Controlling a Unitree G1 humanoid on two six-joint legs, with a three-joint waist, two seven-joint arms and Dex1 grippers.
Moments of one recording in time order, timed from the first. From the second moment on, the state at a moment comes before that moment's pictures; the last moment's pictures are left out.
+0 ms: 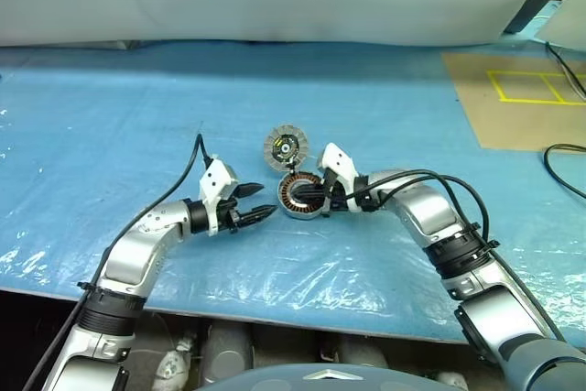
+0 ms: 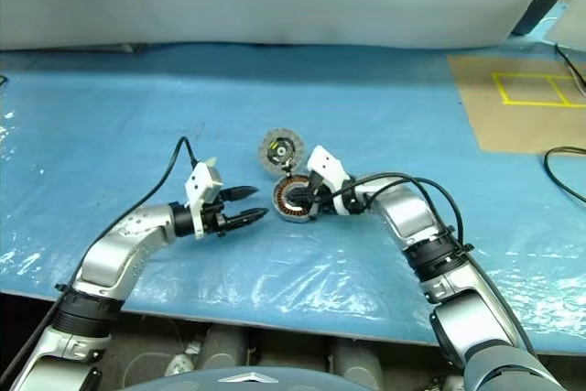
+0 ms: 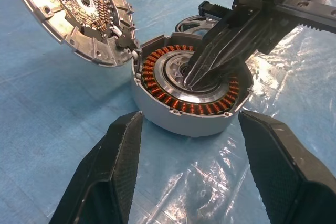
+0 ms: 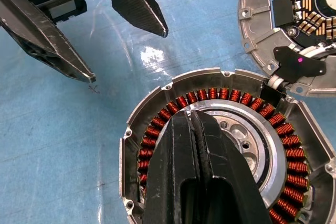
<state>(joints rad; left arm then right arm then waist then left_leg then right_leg) -0.22 0.45 -0.10 -0.11 -0.35 0.42 -0.90 -0.57 -0.45 0.36 0.13 0.23 0.53 0.96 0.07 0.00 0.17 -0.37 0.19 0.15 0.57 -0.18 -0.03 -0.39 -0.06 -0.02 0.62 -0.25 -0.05</state>
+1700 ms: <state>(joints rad) -0.24 0.45 -0.14 -0.01 -0.33 0.36 -0.92 -0.56 -0.42 0.20 0.09 0.34 0.67 0.94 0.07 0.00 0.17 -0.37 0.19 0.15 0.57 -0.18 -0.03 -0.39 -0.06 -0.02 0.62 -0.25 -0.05</state>
